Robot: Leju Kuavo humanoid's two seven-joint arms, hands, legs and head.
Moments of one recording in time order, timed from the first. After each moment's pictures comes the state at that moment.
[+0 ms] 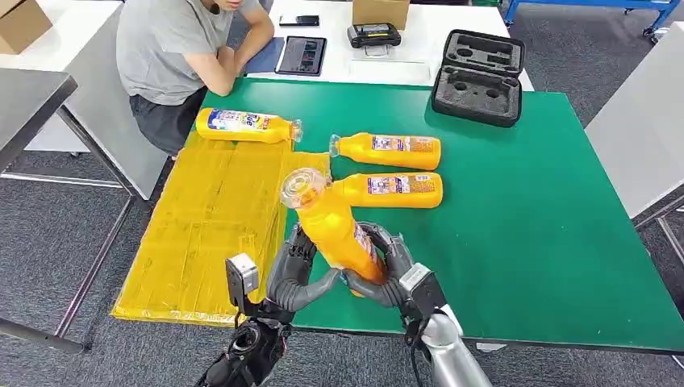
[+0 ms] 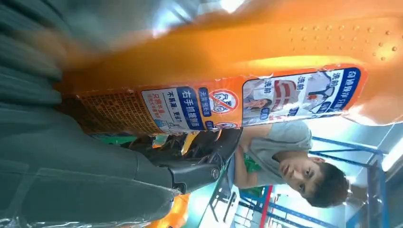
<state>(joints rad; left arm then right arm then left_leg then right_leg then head) -0.17 -0.24 -0.44 -1.08 0.02 -0.19 -0.69 -0.21 0.11 0.33 -1.05 0.11 0.21 -0.70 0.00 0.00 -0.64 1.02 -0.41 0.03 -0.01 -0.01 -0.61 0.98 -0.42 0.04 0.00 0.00</state>
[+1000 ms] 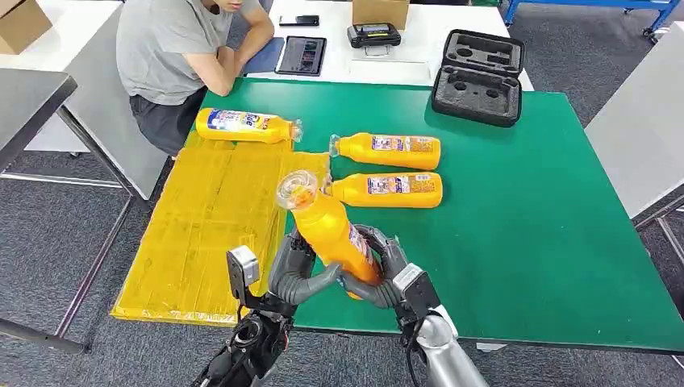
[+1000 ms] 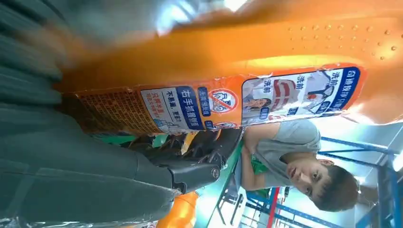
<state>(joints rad) -0.20 -0.25 -0.44 -1.06 0.06 -0.21 -0.68 -0.22 0.12 0.35 -1.01 0.10 0.17 -0.70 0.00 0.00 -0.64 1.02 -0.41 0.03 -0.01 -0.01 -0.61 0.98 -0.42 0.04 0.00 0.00</state>
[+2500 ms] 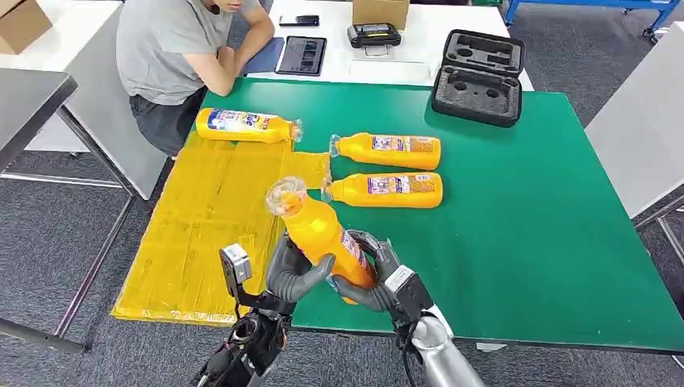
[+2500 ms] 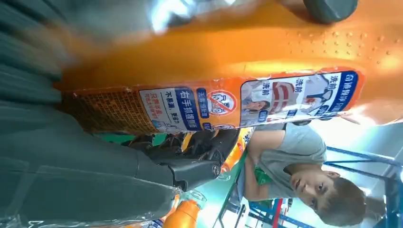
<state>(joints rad) -0.21 -0.25 -0.42 -1.03 0.12 -0.25 -0.70 -0.23 0.12 0.38 -0.98 0.10 0.17 -0.70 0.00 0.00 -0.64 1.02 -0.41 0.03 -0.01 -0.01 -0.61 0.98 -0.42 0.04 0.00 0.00</state>
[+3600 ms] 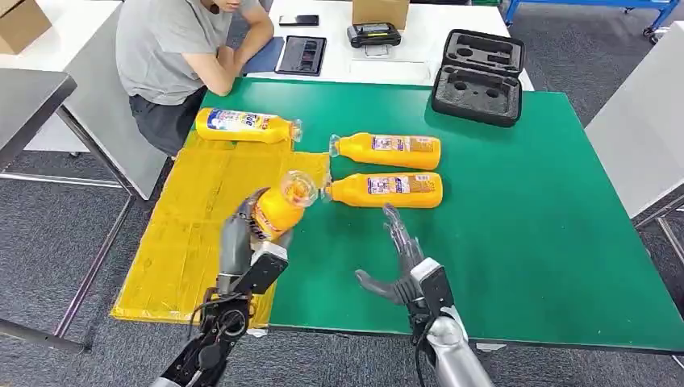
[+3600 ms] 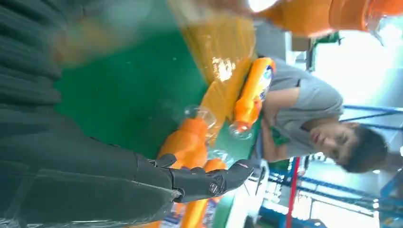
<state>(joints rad) -0.25 -0.15 -0.33 -1.04 -0.77 0.62 -0.46 -0.21 0.12 0.25 -0.95 0.08 0.15 -0.70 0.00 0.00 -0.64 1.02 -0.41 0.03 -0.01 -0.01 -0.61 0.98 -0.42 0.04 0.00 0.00</state>
